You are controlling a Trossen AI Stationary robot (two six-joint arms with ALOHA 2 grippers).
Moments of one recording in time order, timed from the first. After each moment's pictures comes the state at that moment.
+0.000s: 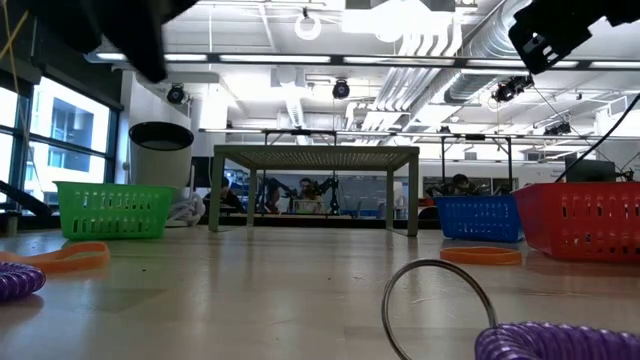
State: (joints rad) left arm -0.67 1.71 1.34 -0.72 -0.35 -0.49; right arm 0.59 0.99 0.50 0.14 0.27 0.33
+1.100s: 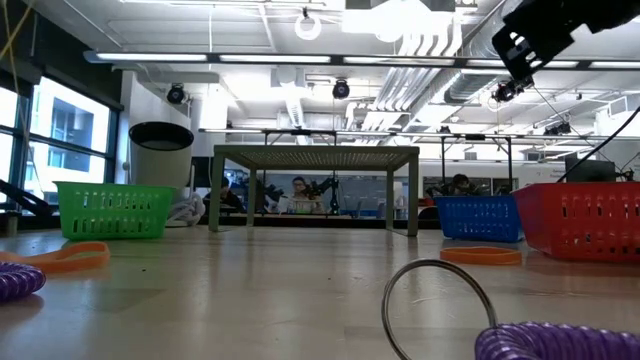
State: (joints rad) left arm -0.81 1.70 1.34 -0.78 -0.12 -1.89; right arm 0.48 1.00 0.50 0.16 0.09 0.32
